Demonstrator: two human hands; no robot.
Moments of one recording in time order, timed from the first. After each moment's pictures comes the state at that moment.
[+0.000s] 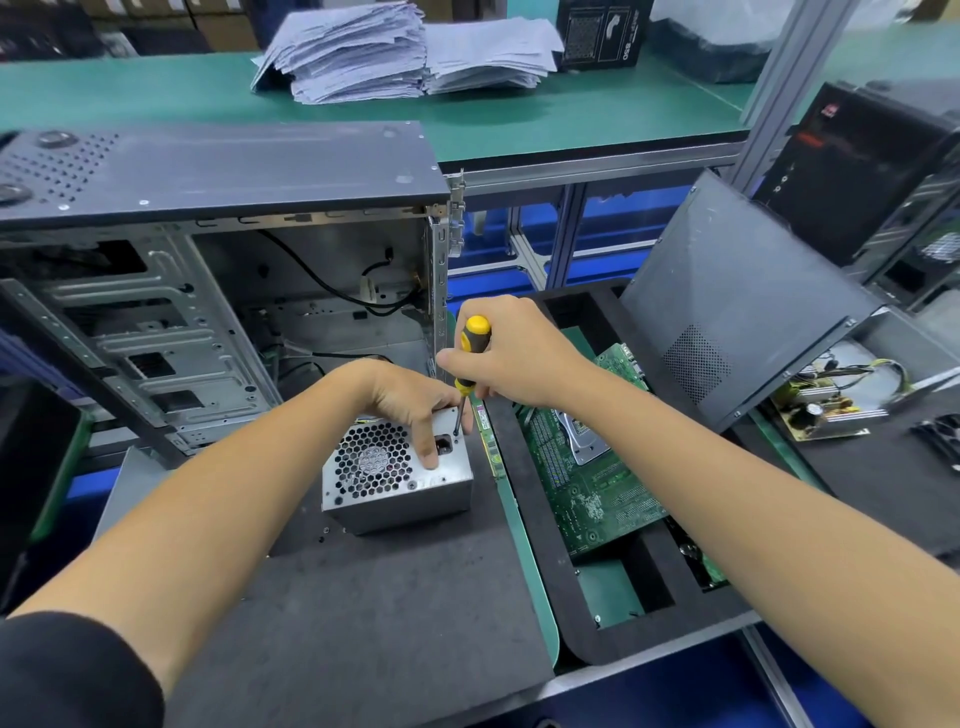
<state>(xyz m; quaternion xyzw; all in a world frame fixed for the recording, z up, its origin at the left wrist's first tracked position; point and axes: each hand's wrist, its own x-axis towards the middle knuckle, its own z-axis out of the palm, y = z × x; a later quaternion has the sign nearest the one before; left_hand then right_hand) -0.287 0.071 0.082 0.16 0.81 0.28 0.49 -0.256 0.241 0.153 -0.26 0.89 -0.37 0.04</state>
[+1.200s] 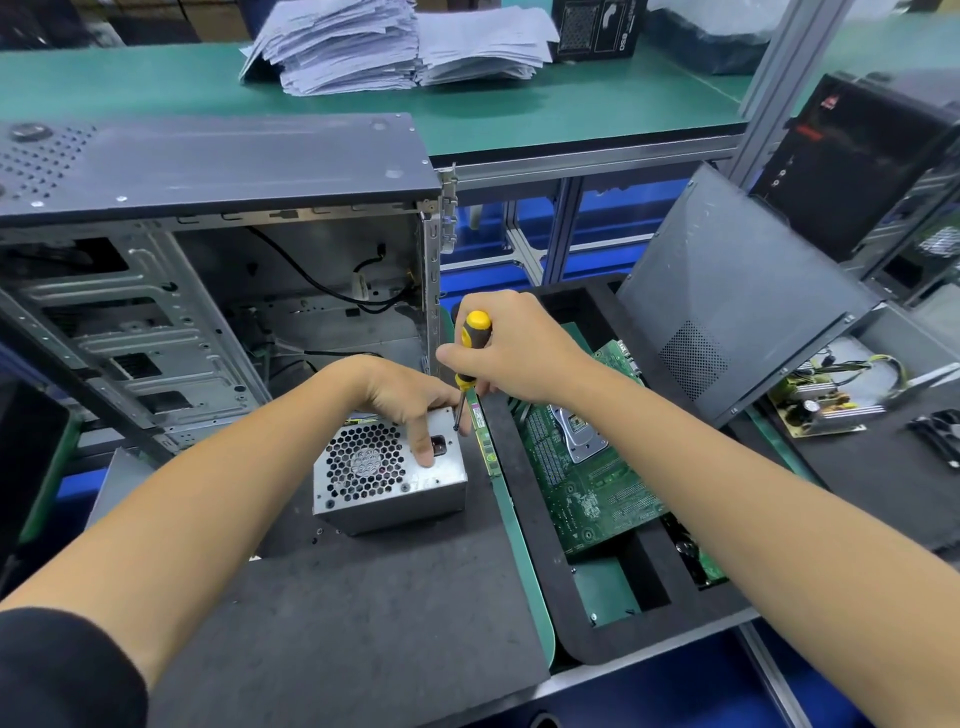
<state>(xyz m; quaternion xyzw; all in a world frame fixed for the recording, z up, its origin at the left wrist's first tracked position) -0.296 0.073 0.081 0.18 0.81 0.24 0.50 -0.262 0.246 0.152 -0.25 0.89 -0.38 0.04</state>
